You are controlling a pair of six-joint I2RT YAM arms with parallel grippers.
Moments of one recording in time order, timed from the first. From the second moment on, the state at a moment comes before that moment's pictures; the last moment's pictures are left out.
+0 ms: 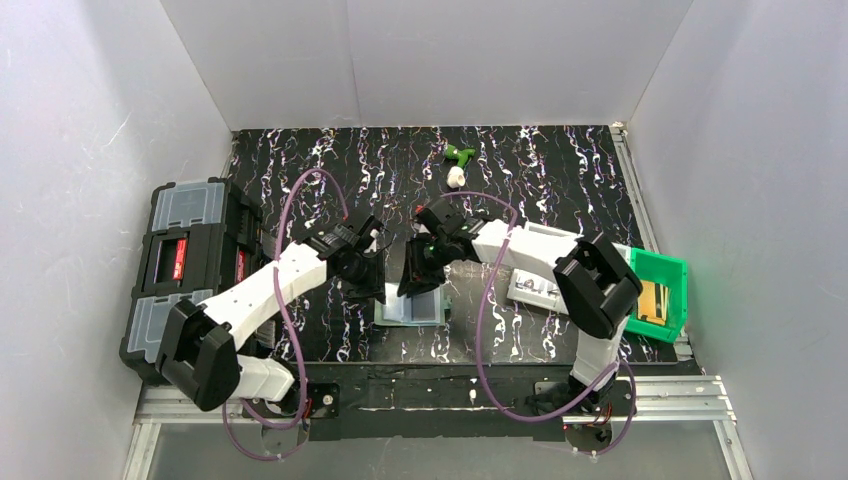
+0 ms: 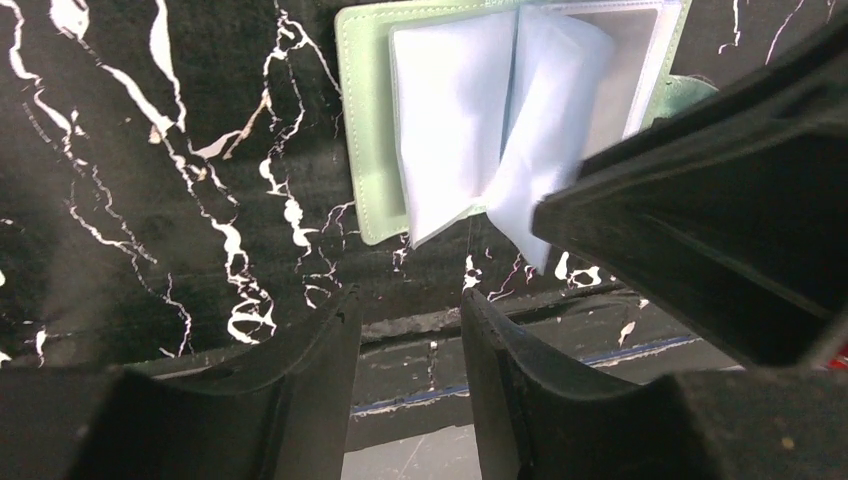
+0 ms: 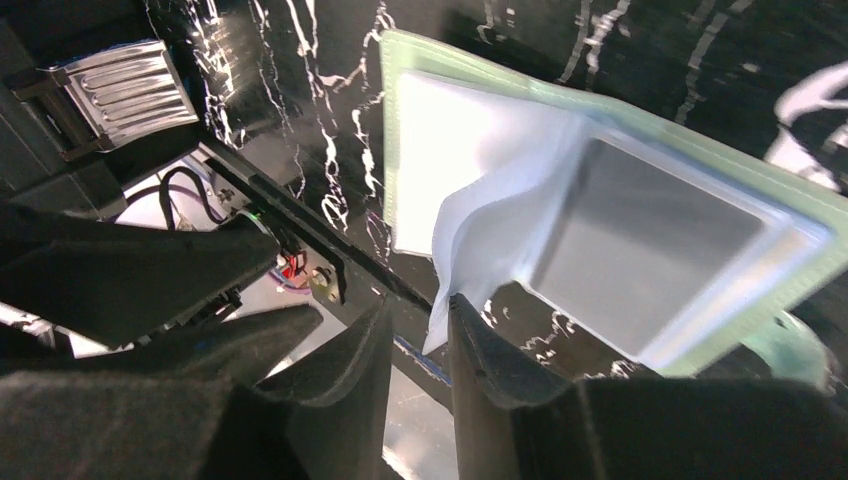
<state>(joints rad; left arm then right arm) -0.62 1.35 1.00 -0.92 0.05 -0.63 0.84 1.82 1.24 -0.44 -0.49 0.86</state>
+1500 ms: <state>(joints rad) -0.72 1.72 1.15 -0.76 0.17 -0.67 0.76 1.77 1.10 -0.52 -0.41 0.81</state>
